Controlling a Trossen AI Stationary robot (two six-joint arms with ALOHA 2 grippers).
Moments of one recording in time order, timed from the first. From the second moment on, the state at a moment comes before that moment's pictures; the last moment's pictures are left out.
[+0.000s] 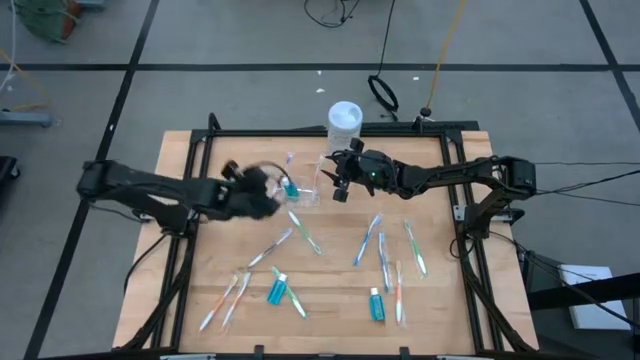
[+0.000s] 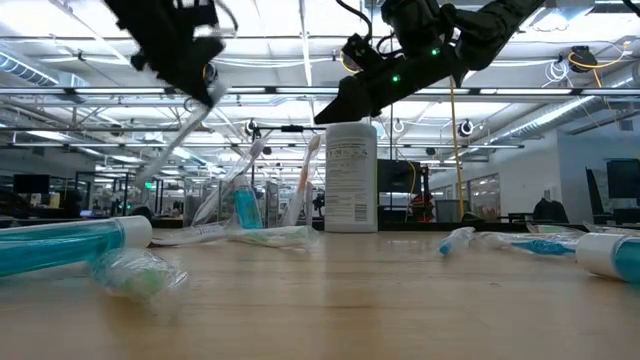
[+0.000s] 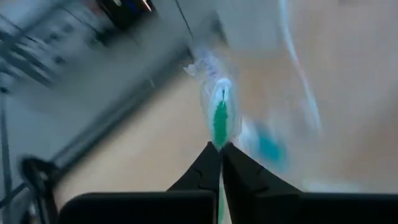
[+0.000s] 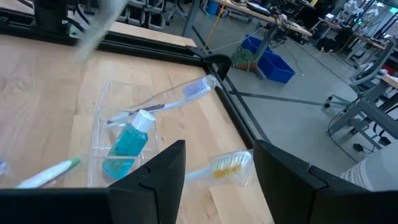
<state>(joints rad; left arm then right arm) -0.10 1.23 0.95 -0.72 -0.87 -0.58 -0.23 1.61 0.91 0.43 0.20 -0.30</state>
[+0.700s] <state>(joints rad) 0.17 1.31 0.93 -0.36 -0.65 -0.53 -0.23 1.61 0.91 0.45 0.20 -0.31</state>
